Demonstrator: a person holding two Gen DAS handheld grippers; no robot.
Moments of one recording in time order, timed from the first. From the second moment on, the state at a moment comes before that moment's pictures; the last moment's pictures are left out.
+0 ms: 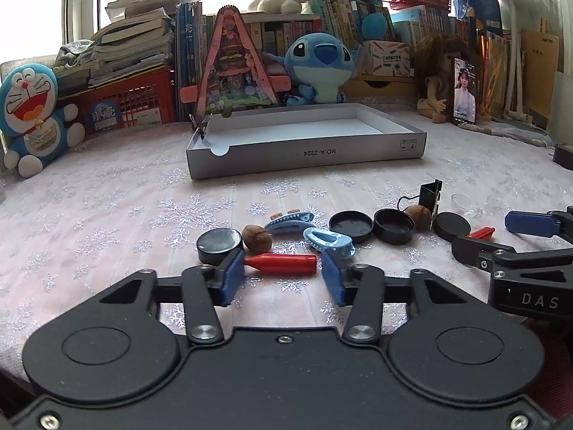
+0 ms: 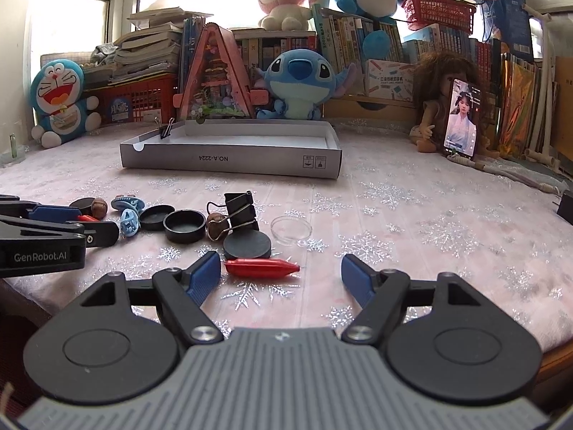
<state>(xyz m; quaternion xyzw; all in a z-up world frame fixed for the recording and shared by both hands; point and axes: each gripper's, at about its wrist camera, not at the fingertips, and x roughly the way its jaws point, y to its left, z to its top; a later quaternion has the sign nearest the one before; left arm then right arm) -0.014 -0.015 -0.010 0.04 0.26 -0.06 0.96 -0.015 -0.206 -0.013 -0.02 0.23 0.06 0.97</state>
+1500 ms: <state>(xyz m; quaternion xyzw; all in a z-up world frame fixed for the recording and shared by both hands) 0.072 -0.014 0.075 0.00 0.33 -0.09 0.94 0.070 -0.227 0.061 0.04 0.28 0.06 0.96</state>
